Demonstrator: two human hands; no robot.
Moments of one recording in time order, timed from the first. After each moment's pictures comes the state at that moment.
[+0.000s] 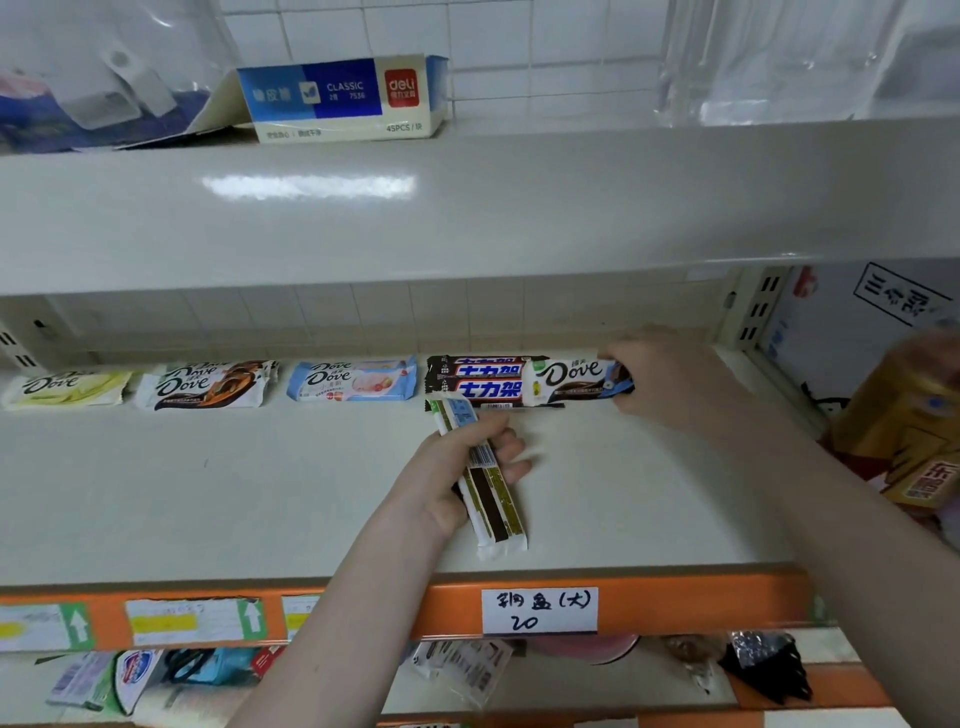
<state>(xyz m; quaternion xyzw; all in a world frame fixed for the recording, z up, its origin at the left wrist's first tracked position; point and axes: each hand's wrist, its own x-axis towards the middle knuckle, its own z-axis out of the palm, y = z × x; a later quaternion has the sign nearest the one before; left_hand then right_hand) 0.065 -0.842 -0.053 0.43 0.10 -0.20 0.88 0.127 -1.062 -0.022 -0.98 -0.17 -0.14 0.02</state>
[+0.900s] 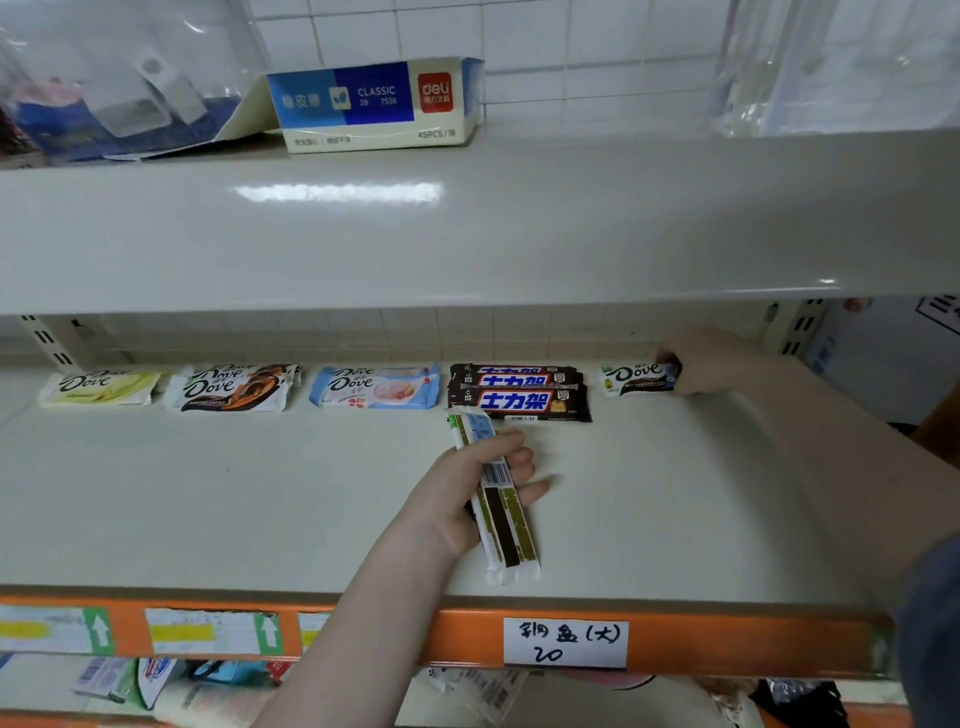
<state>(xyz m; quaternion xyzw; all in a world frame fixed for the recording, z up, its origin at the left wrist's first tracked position) 0.070 -0.834 -0.058 0.43 0.12 -0.21 0.87 0.204 -1.090 -0.023 -0.99 -0.10 0.06 -0.02</state>
